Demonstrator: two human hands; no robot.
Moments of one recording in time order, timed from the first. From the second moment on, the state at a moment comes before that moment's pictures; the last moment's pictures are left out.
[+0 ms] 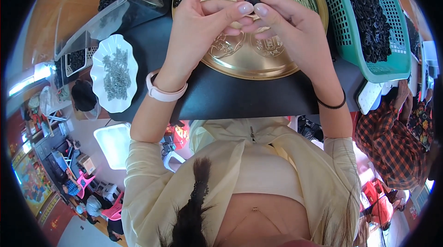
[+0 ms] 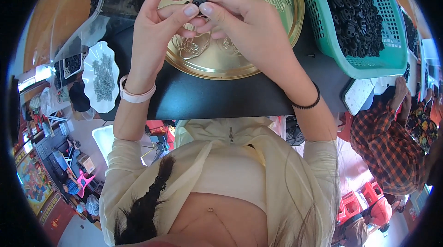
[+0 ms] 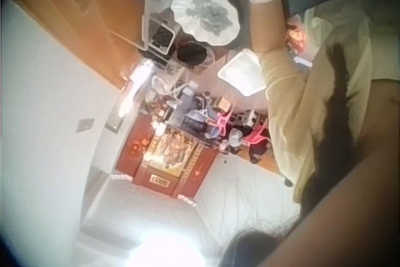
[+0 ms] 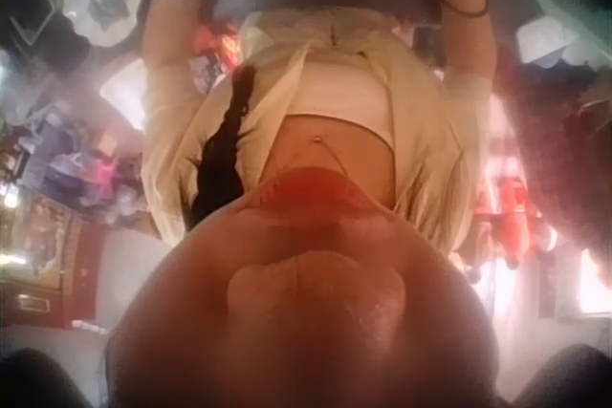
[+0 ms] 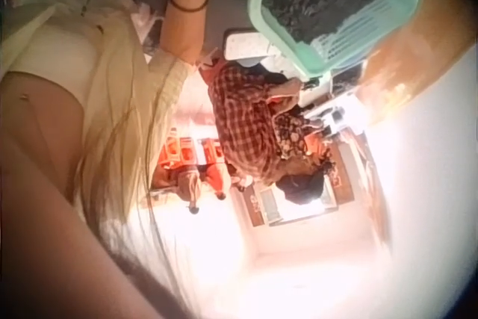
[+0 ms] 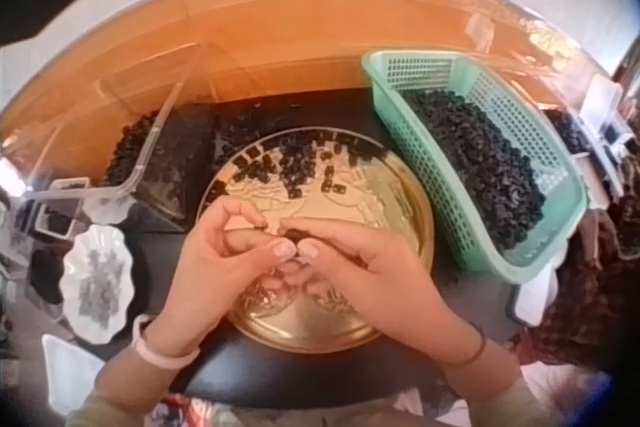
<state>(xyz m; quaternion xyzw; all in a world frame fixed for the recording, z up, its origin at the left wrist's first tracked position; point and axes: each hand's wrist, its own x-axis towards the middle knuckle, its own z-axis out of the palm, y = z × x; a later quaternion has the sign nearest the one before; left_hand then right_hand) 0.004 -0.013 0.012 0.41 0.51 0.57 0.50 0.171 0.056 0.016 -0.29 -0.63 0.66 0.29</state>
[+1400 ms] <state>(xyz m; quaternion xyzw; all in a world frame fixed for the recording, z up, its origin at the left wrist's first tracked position) -0.043 -0.018 0.007 0.49 0.71 0.47 0.20 0.164 0.059 -0.011 -0.15 -0.90 0.38 0.16</state>
